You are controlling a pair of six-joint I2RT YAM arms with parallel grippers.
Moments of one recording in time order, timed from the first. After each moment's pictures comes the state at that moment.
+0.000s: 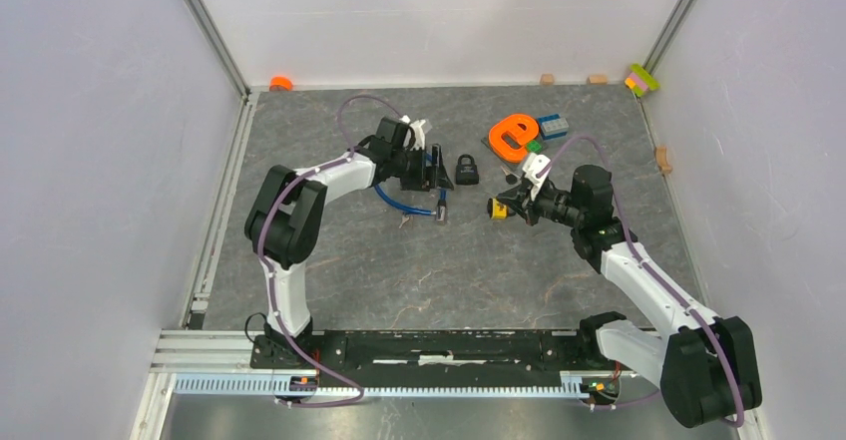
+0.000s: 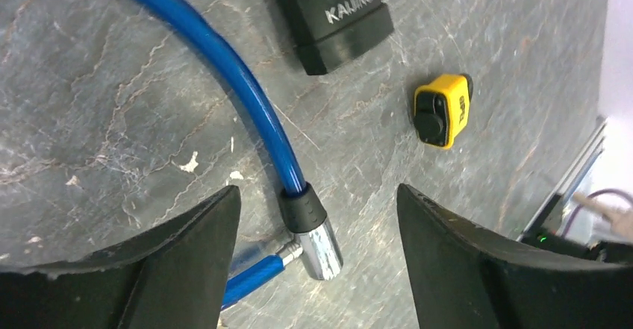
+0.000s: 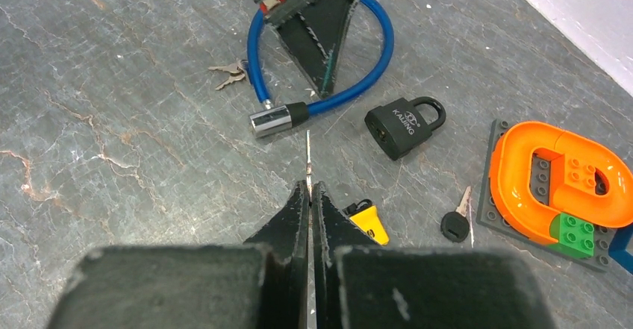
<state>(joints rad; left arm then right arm) -0.48 1.99 1.30 -0.13 0.47 -0.48 0.26 1.05 0.56 0.17 -0.72 -0.35</state>
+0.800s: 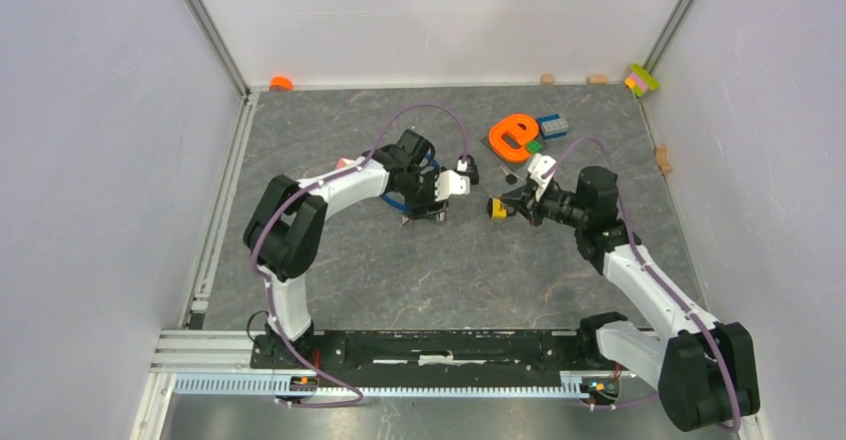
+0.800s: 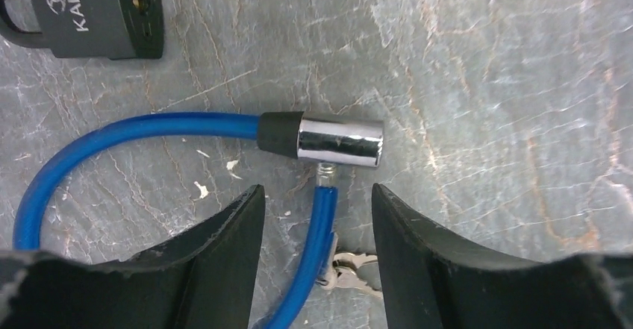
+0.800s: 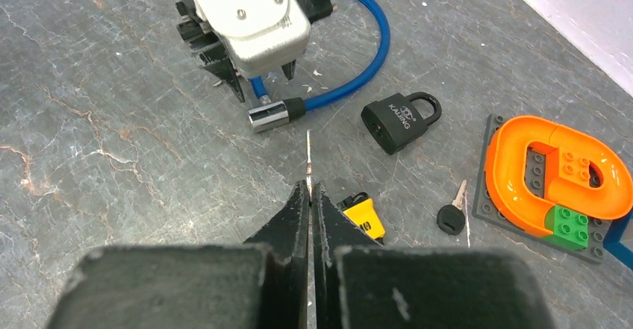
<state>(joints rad) -0.61 1.89 1.32 -0.50 0.45 0.90 0.22 1.03 0.54 0.16 -0.76 -0.35</state>
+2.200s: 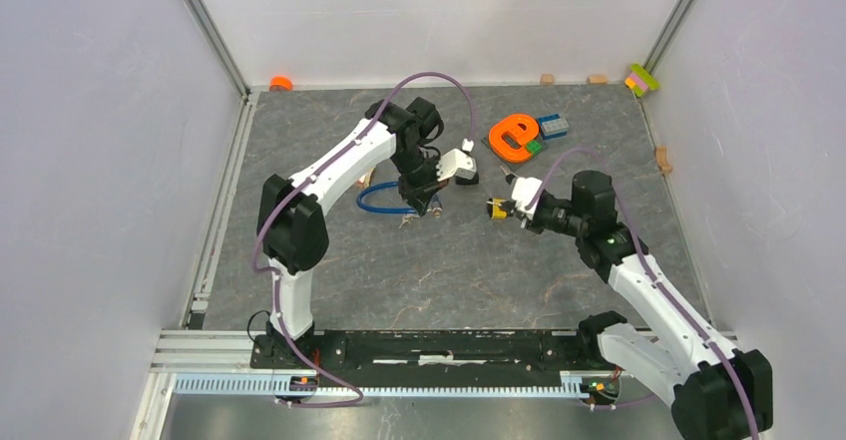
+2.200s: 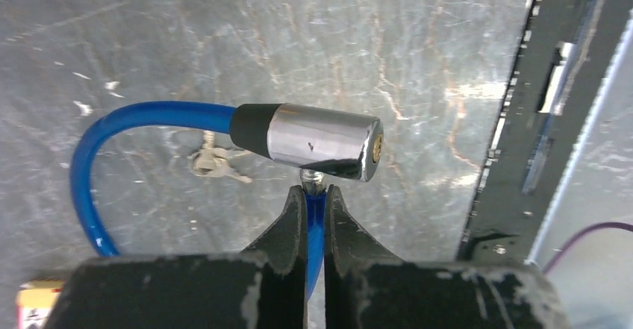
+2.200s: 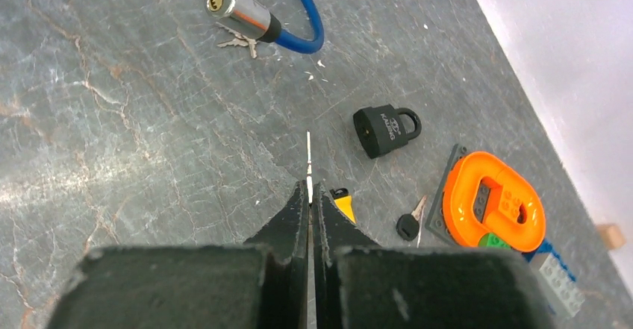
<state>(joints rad) -0.63 1.98 1.84 -1.30 0.47 0.82 0.29 0.92 0.60 -0.09 -0.71 -0.66</state>
